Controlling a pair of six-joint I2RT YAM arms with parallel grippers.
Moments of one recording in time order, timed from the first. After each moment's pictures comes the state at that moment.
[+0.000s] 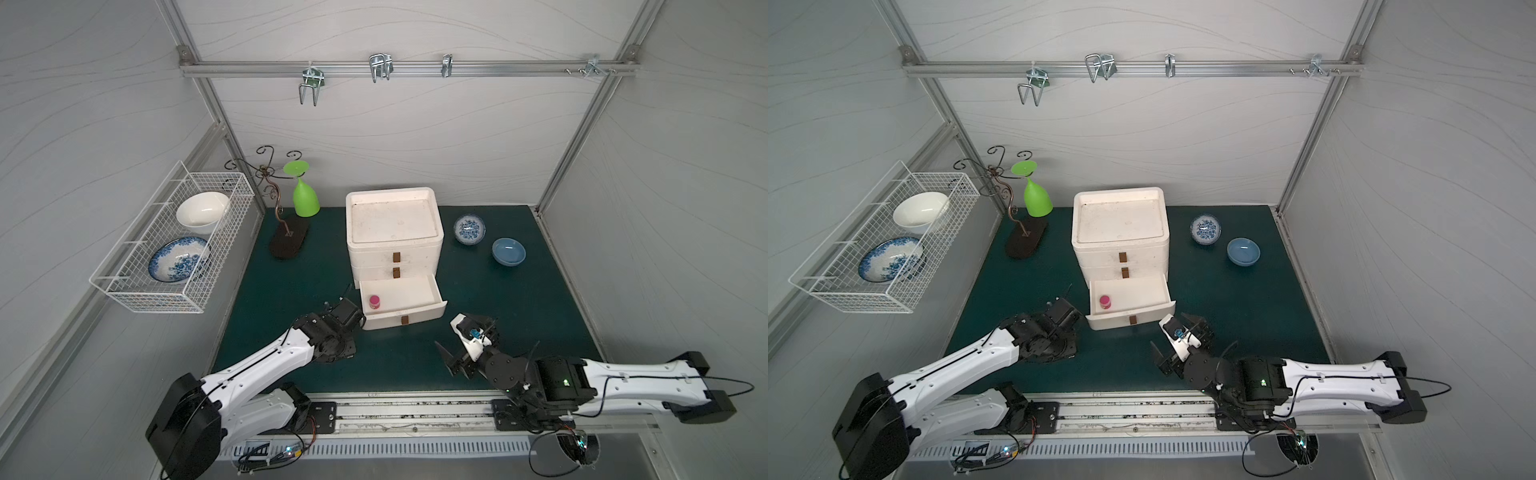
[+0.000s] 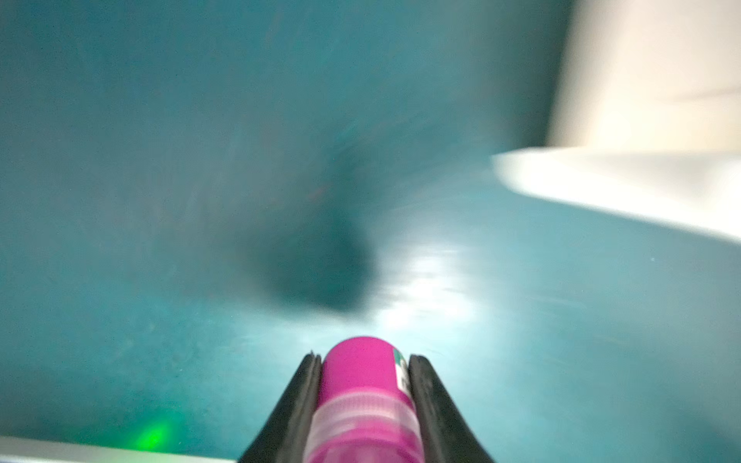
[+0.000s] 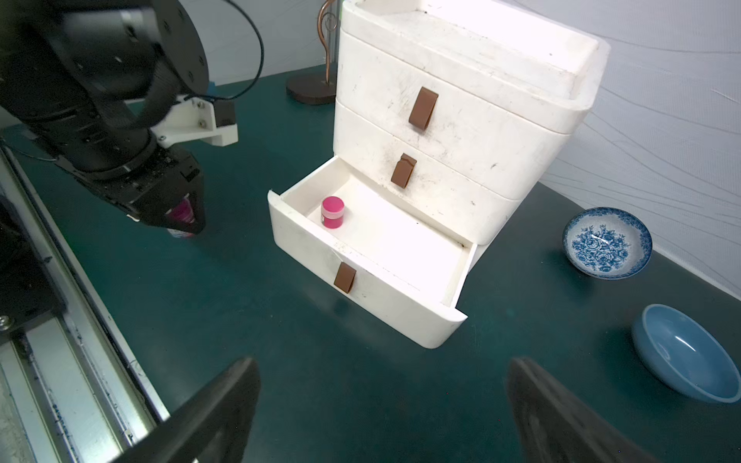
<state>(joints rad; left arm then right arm) -0.73 1.04 0.69 -0.91 -0.16 -0.91 1.59 0.66 0.59 -0.42 0.84 0.19</state>
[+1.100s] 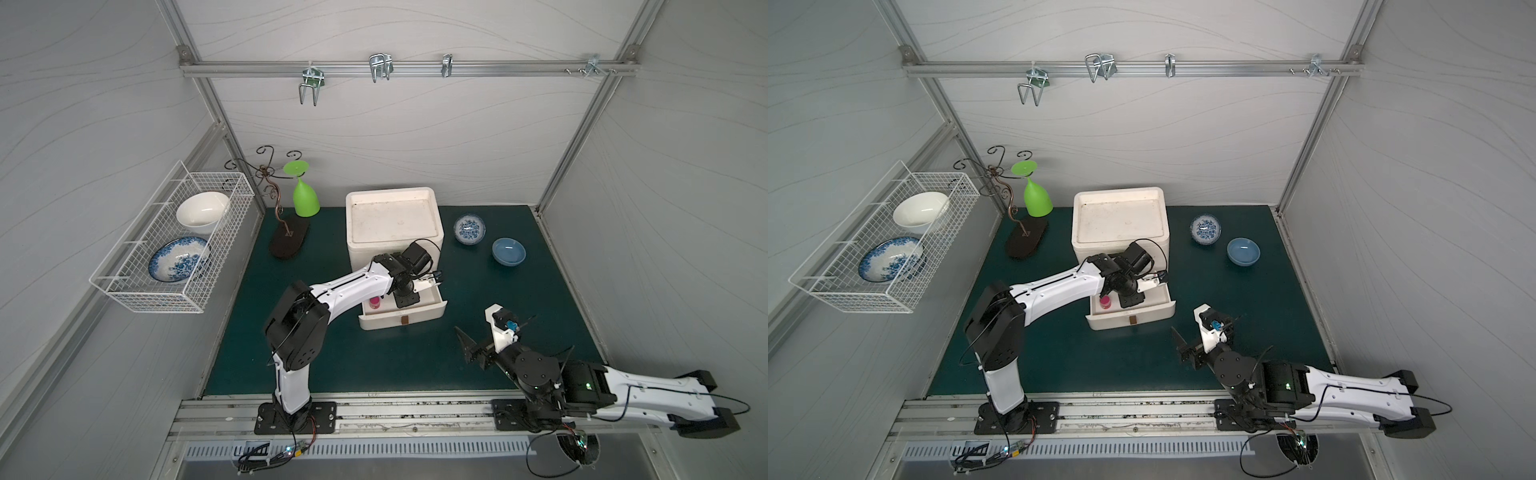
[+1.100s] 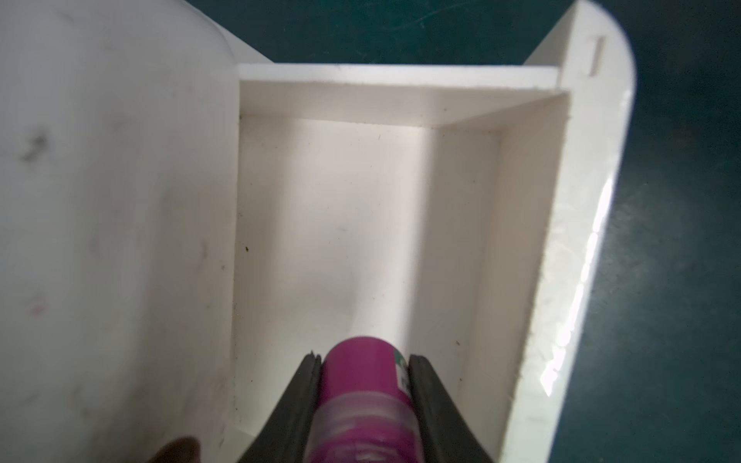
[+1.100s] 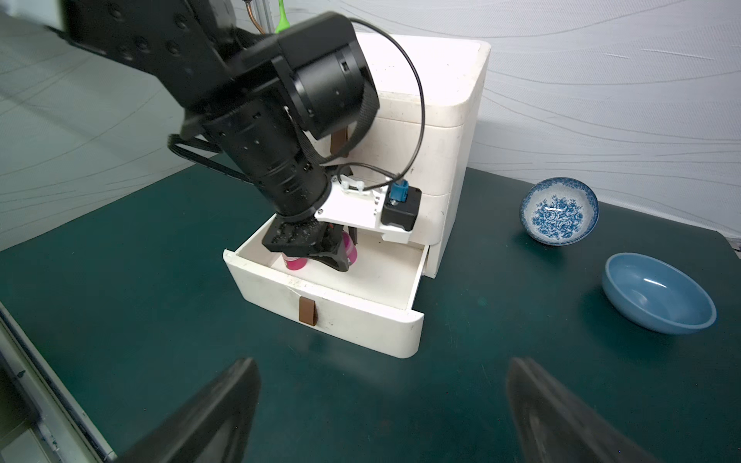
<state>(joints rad) -0.77 1.88 1.44 -0.77 -0.07 0.56 1.52 0.43 0.49 -0.42 0.91 0.29</state>
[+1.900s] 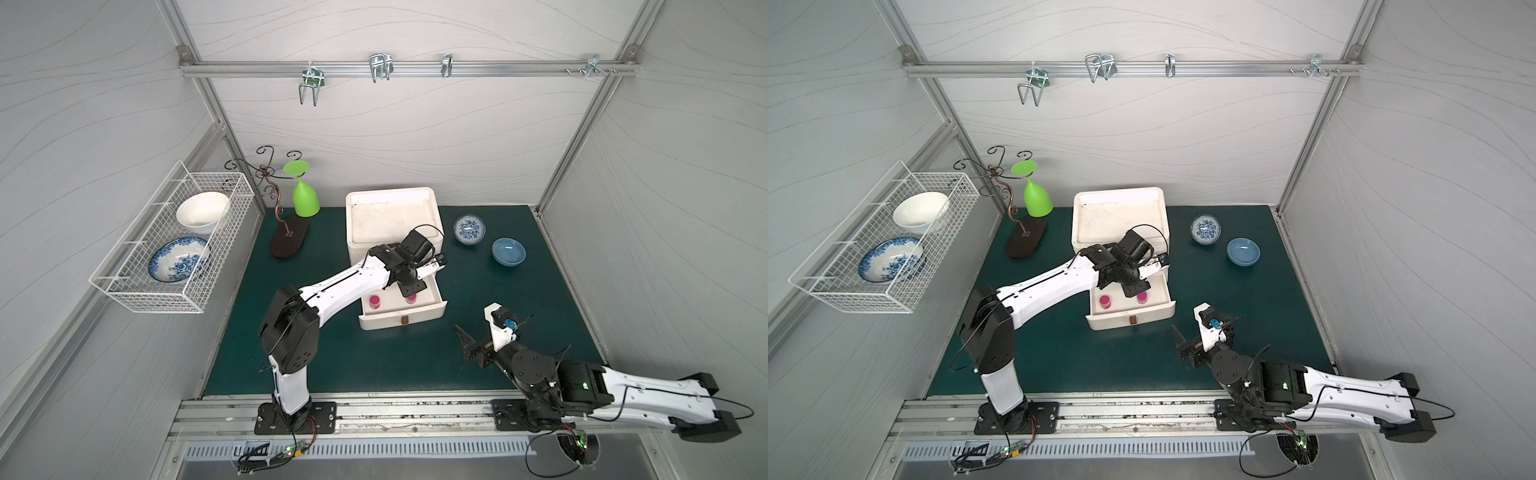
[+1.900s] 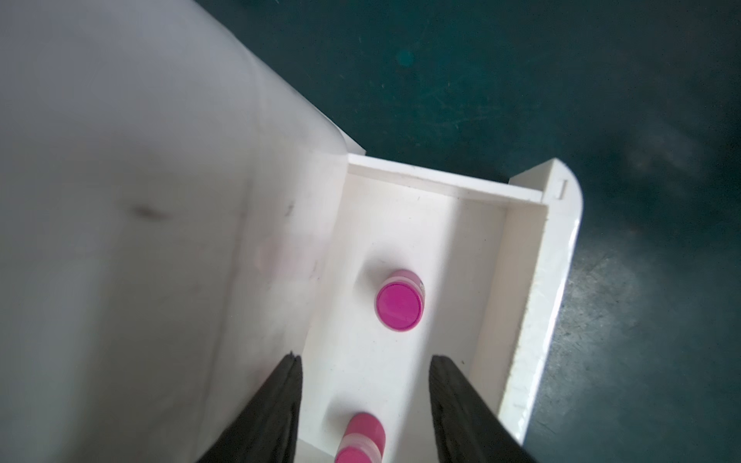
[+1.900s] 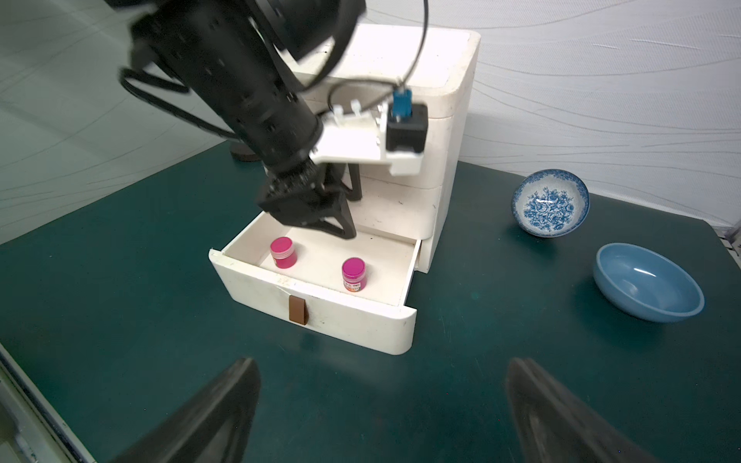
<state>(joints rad) -0.77 1.77 1.53 -0.79 -0.07 0.44 1.49 0.45 0.47 -0.42 0.91 0.30</state>
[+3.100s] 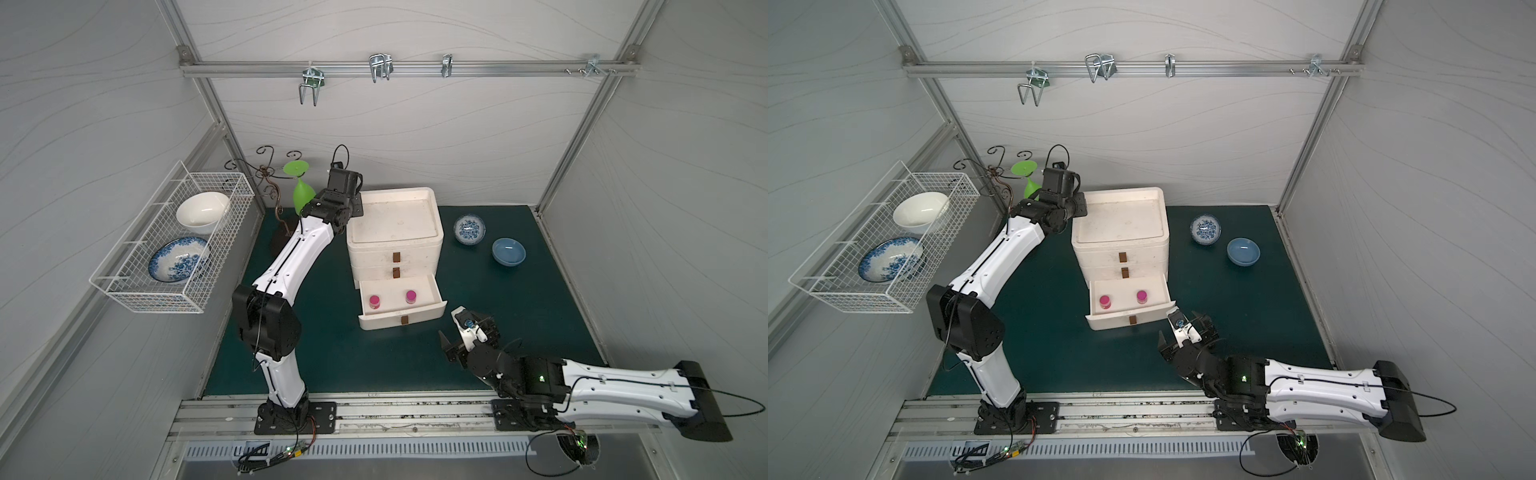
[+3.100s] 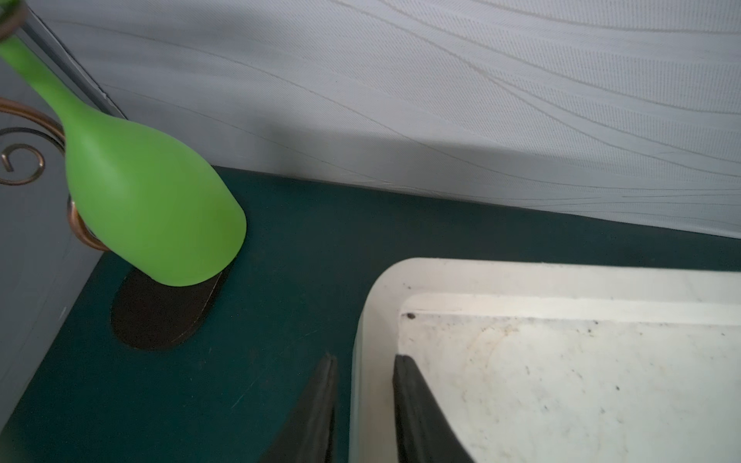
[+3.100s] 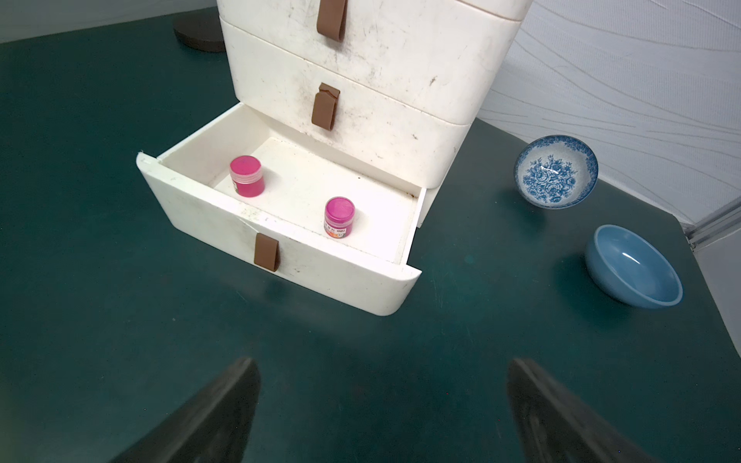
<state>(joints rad) -0.31 1.81 1.83 -0.68 -0.32 -0.32 1.43 0.79 0.48 -0.35 0.86 0.29</state>
